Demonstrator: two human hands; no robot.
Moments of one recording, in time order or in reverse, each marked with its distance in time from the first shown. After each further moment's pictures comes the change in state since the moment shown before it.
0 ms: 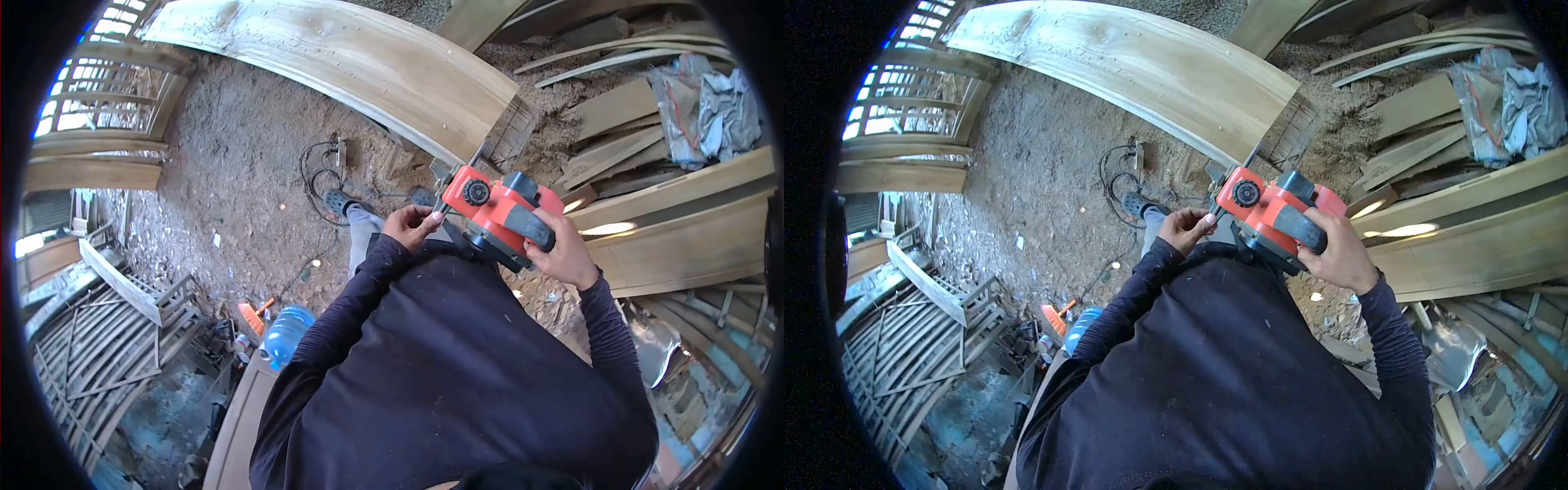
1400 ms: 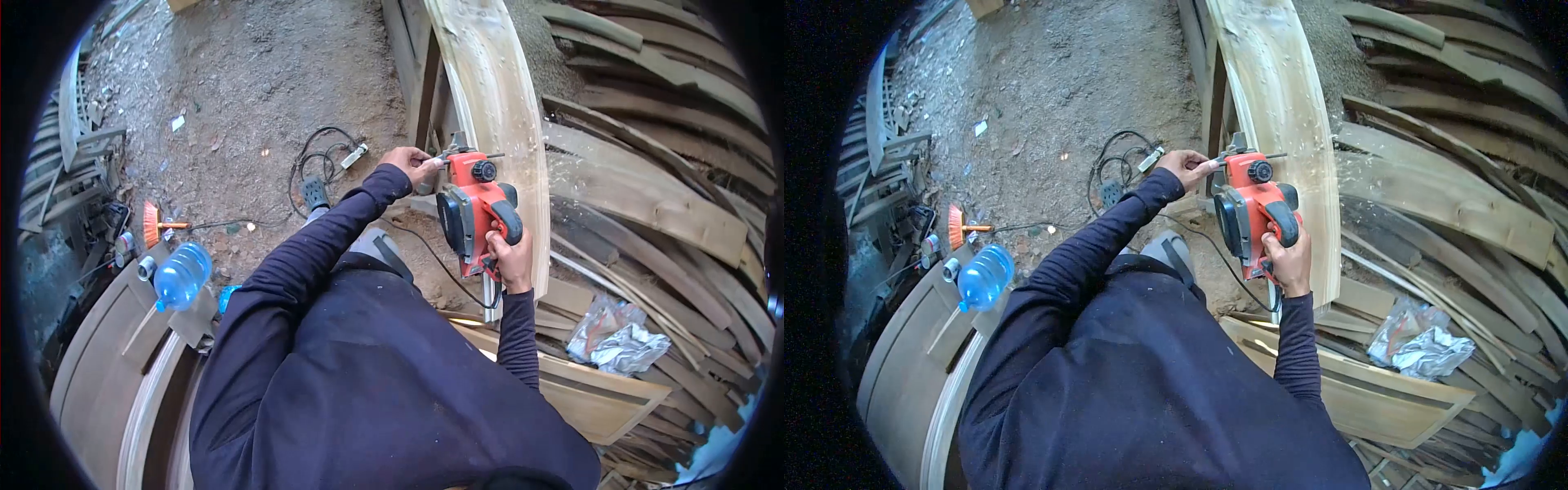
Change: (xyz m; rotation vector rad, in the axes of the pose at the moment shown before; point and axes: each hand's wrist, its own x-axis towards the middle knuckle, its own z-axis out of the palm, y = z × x) left_hand 0.179 0.121 -0.296 0.056 0.484 0.038; right_hand 0.384 -0.093 0.127 0.256 -0.181 0.238
